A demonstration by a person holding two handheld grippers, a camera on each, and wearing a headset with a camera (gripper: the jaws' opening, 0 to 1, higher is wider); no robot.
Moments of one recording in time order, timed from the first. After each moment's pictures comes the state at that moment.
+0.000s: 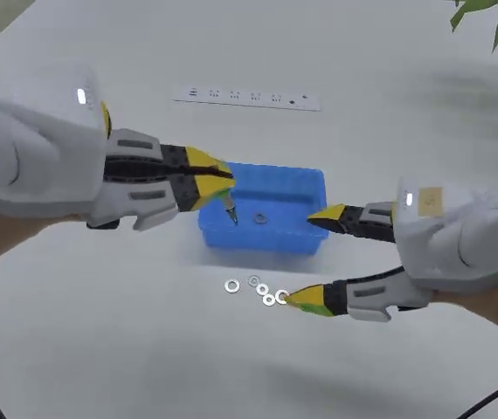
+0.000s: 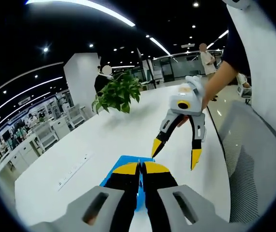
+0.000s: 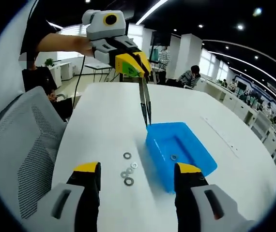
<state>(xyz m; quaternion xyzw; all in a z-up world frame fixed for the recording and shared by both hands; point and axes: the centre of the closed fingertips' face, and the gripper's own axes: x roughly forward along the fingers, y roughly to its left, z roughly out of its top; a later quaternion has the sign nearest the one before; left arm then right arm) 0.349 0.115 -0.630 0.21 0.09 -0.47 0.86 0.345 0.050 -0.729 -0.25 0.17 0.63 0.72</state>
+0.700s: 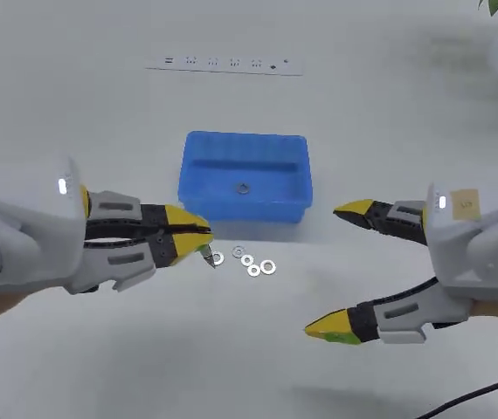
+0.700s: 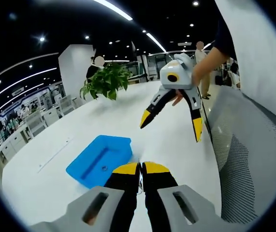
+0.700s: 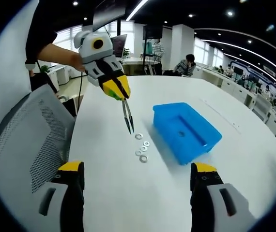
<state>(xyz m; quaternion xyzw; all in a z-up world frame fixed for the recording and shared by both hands) 0.319 0.103 -0.700 0.18 0.13 -0.49 0.84 0.319 0.013 -0.745 -0.22 0.22 0.62 0.72</state>
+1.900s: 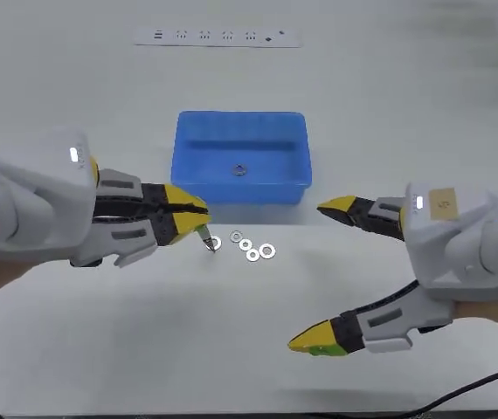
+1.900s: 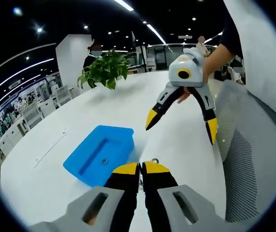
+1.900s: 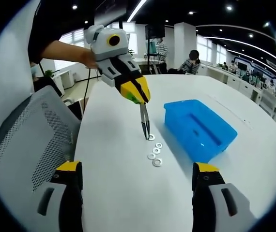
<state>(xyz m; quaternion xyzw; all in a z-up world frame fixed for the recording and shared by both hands) 0.336 0.109 -0.709 0.20 0.18 -0.49 0.83 0.311 0.040 -0.755 -0.19 0.23 0.64 0.71</state>
